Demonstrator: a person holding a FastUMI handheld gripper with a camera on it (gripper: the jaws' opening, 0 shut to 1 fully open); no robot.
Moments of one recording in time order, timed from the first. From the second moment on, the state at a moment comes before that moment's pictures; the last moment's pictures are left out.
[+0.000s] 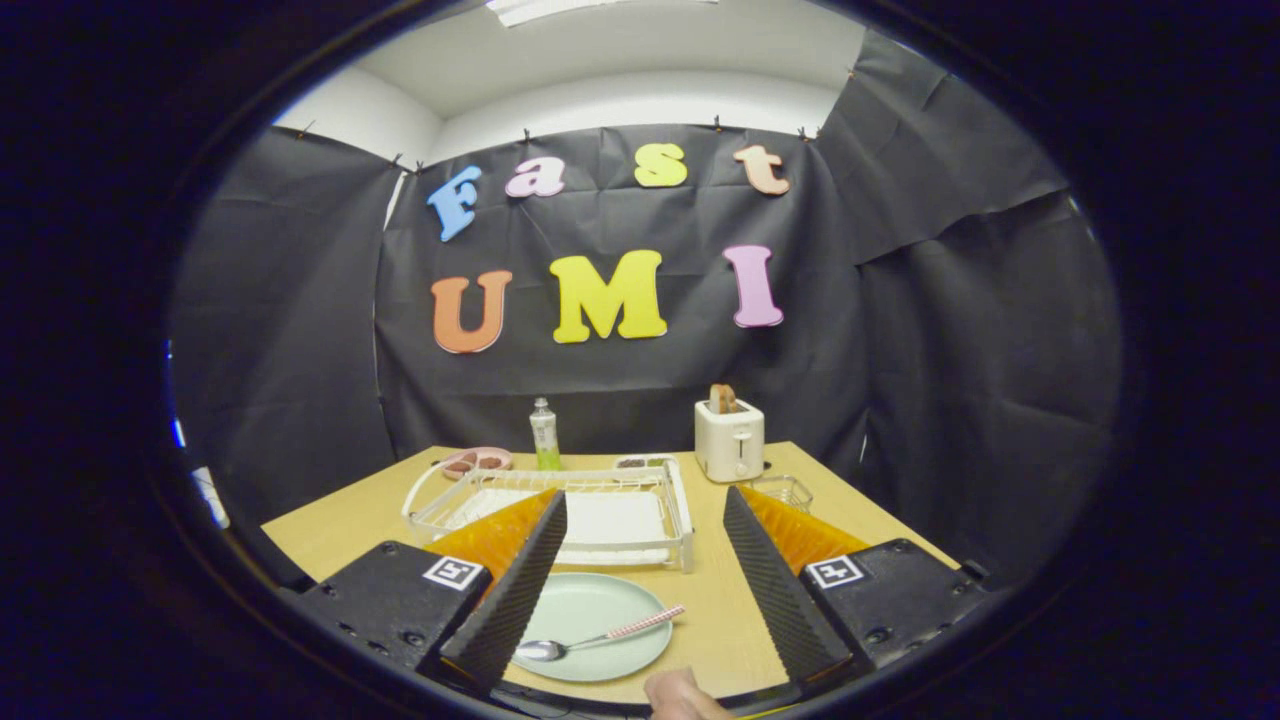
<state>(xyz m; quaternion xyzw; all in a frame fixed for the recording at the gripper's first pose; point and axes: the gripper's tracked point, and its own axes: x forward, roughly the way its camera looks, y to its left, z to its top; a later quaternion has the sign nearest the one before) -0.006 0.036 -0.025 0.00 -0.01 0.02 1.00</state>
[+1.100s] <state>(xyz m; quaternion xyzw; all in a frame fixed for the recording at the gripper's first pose) -0.088 0.000 0.032 0.01 -0.04 0.02 1.00</state>
